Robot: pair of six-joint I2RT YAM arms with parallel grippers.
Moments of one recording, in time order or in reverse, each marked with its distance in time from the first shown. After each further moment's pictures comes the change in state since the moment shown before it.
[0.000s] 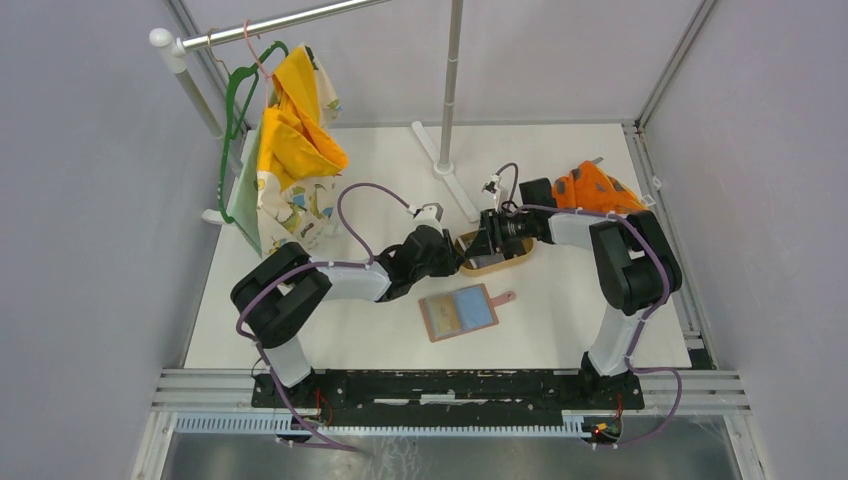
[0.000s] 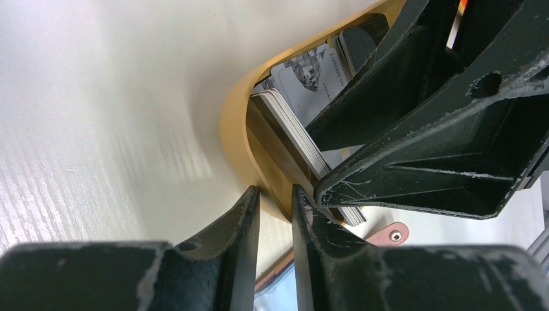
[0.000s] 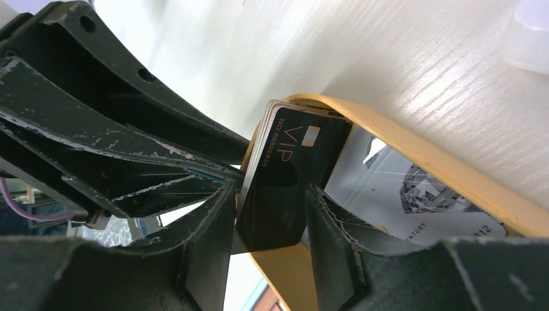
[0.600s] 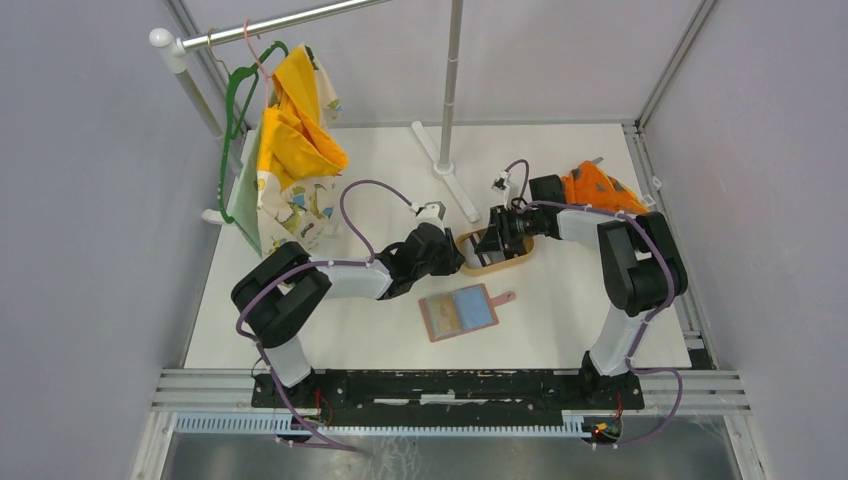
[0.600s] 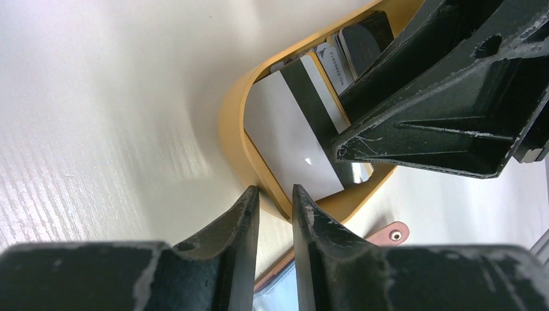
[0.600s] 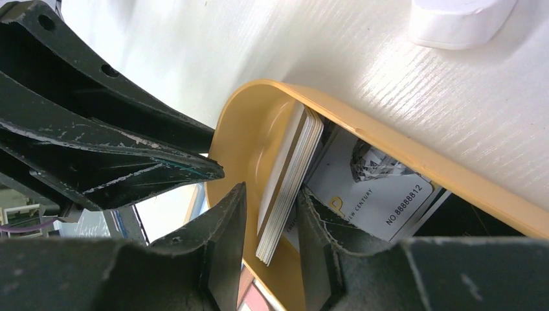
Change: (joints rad) left arm 0.000 0.003 0.029 -0.042 0.005 0.018; right arm -0.047 -0.019 0.028 -0.098 0.064 -0.080
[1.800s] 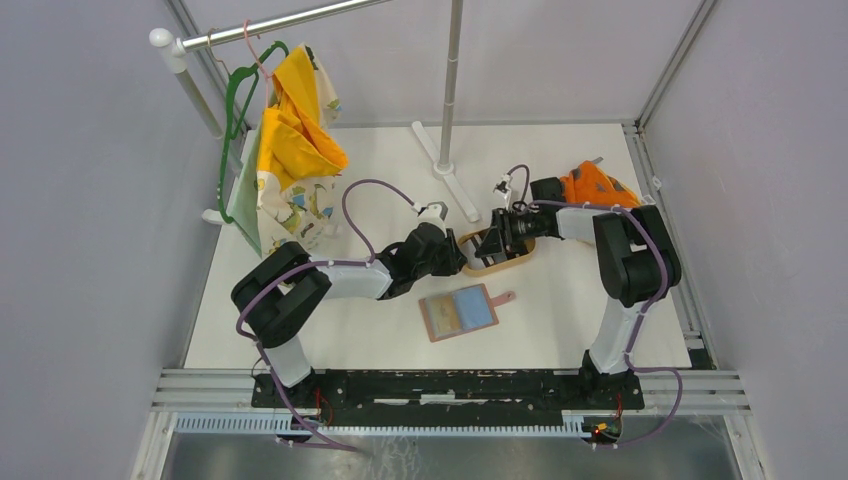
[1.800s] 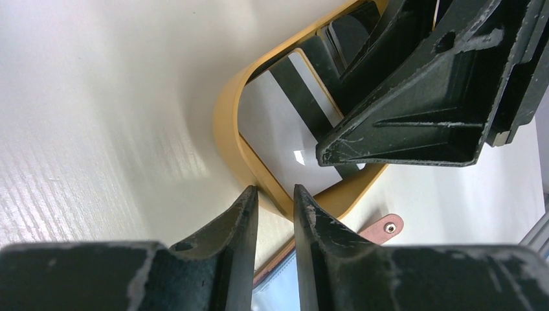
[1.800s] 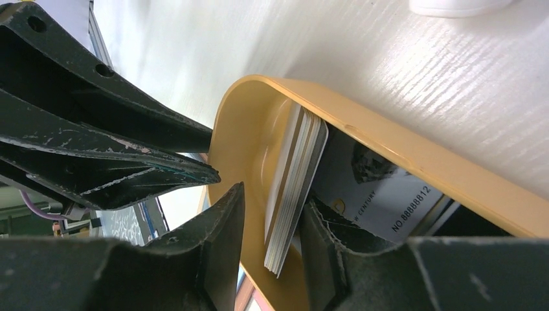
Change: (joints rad) left arm 0.000 0.000 0.001 0.008 0.034 0.011; right arm -0.024 0.071 0.017 -0.021 -0.084 0.024
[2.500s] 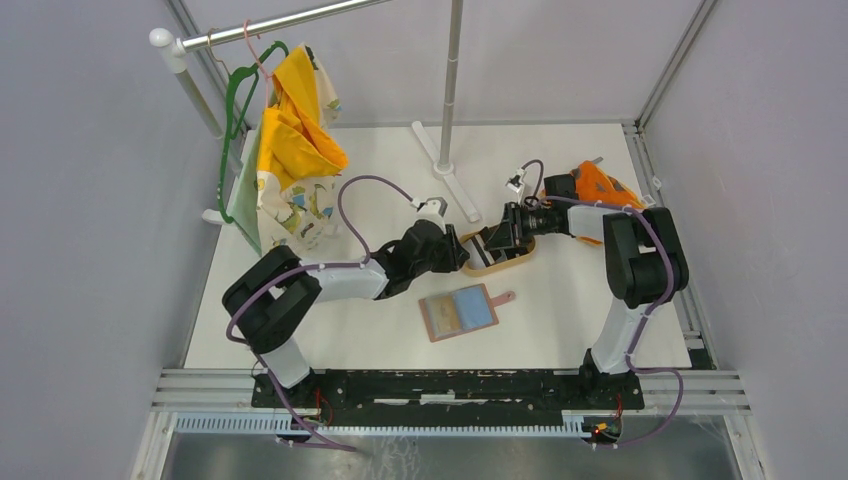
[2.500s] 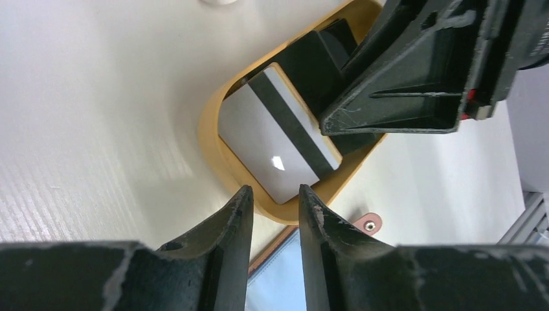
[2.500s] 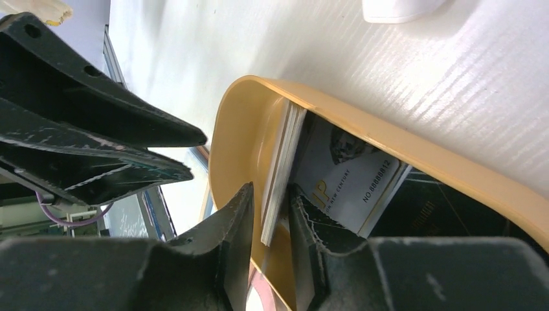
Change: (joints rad) left arm 0.000 -0.040 0.000 -0.001 0.002 0.019; right arm -0.074 -0.024 0.000 -0.009 -0.038 0.004
